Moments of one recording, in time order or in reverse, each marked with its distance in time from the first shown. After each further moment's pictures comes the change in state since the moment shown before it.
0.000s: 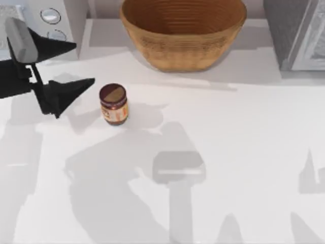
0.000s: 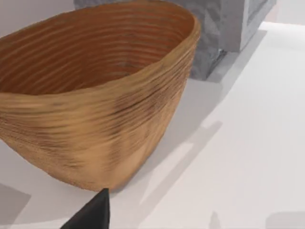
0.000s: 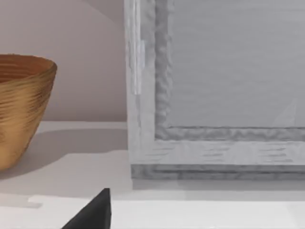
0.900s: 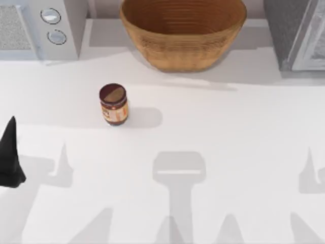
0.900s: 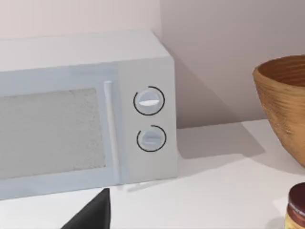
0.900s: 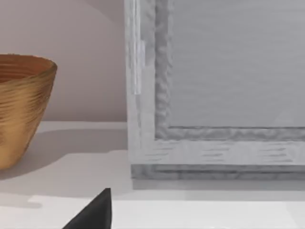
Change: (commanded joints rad) left arm -0.061 -1.609 -0.742 -0.462 -1.007 -0.378; right arm 0.000 0.000 0.000 0.000 0.000 0.000
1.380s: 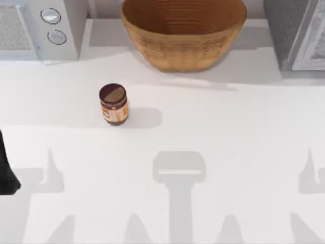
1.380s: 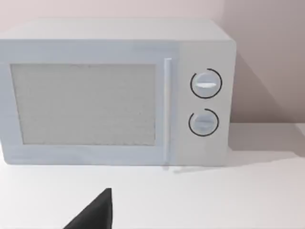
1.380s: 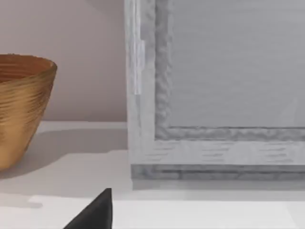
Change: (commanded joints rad) left arm -0.010 -0.216 -0.123 -0.076 -0.167 -0.063; right arm 0.000 0.000 0.000 0.000 0.000 0.000
